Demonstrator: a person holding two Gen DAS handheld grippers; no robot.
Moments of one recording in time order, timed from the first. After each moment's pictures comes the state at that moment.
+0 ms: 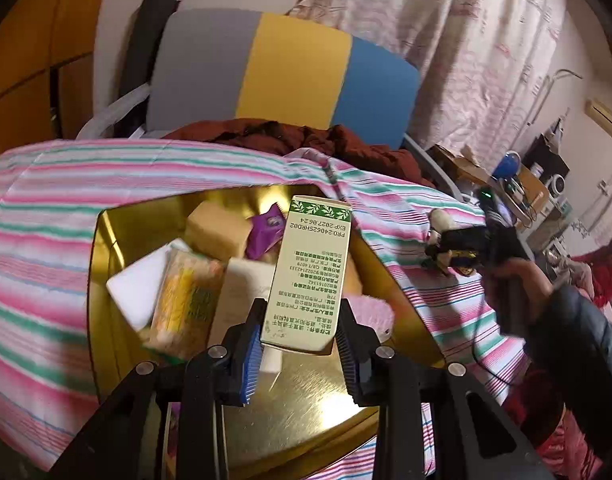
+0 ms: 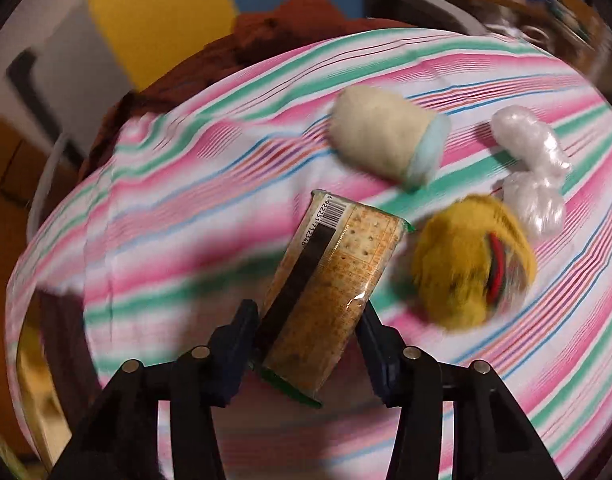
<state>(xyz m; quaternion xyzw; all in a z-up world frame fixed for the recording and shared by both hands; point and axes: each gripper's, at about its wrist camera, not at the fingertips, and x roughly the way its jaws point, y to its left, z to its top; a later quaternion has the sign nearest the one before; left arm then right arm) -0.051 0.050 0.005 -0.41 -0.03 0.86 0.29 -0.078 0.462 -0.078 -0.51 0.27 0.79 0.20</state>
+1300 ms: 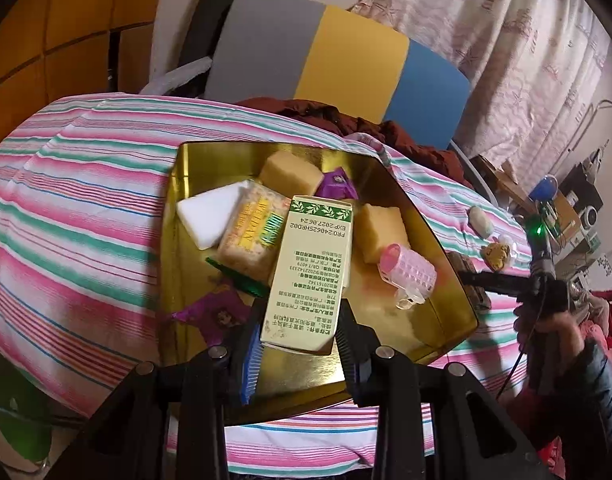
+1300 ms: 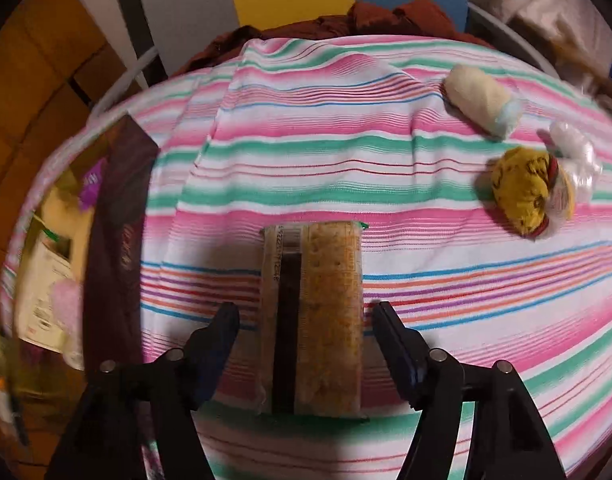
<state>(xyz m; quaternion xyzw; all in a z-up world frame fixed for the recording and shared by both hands) -0.013 -0.003 -0.016 -0.44 -0.07 0.87 0.20 -0.028 0.377 -0.087 -0.53 0.14 0.83 0.09</state>
